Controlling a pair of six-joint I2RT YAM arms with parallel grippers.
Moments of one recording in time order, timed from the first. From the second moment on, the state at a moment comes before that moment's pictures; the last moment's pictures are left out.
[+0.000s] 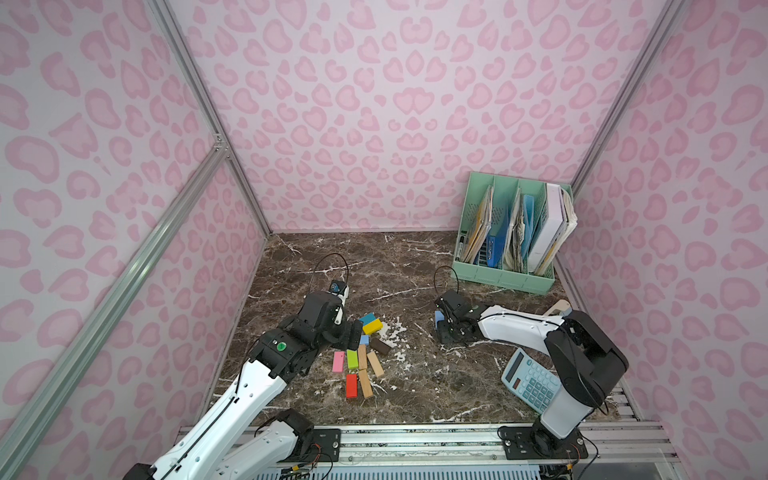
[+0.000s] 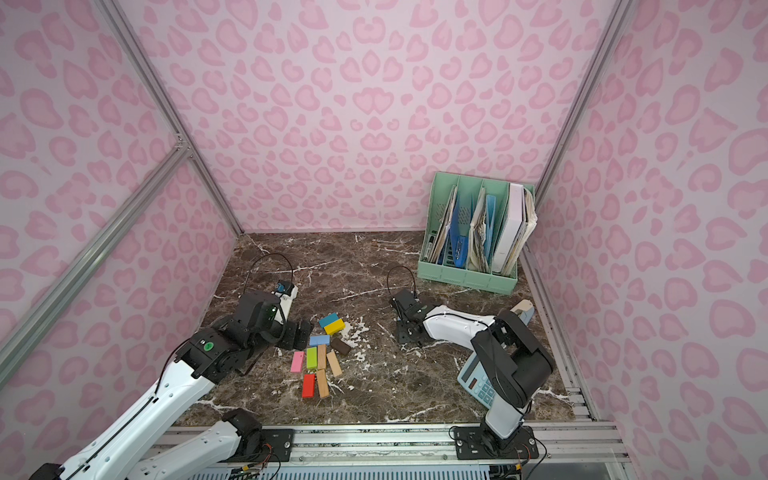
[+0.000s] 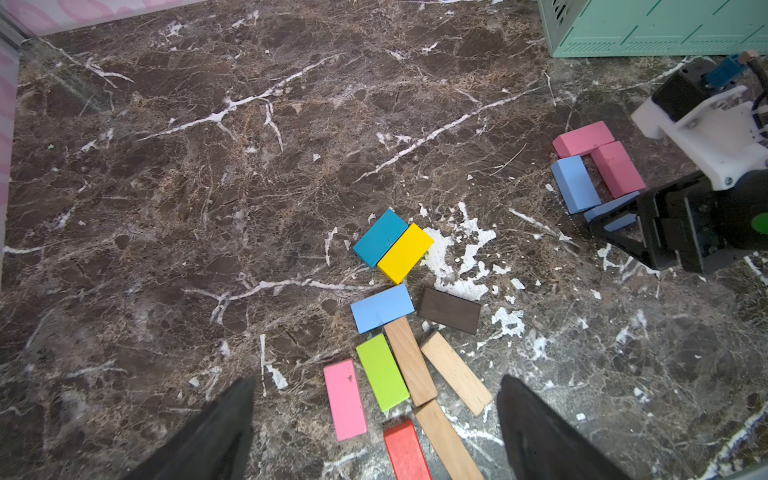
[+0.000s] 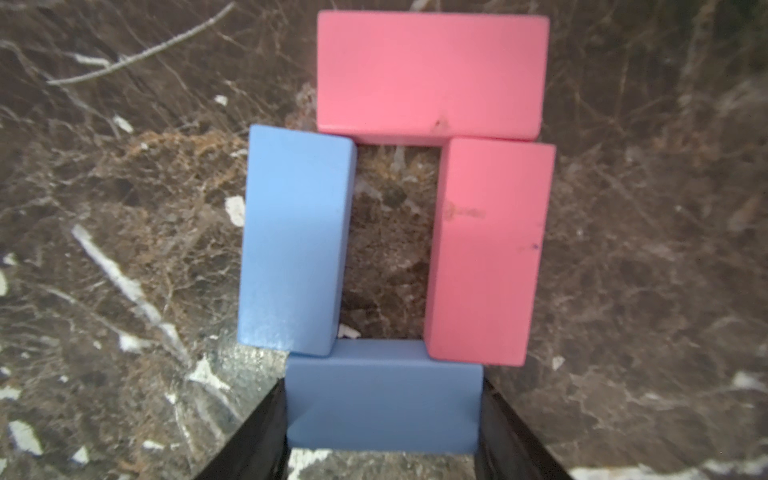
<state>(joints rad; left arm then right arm) -0.55 0.90 0.92 -0.85 -0.17 -0.24 0.73 1.71 0.95 -0.48 0.15 0.55</state>
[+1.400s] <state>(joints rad) -0.53 1.47 1.06 -0.83 -0.18 -0.79 0.71 1.23 0.81 -0.45 0.13 0.46</state>
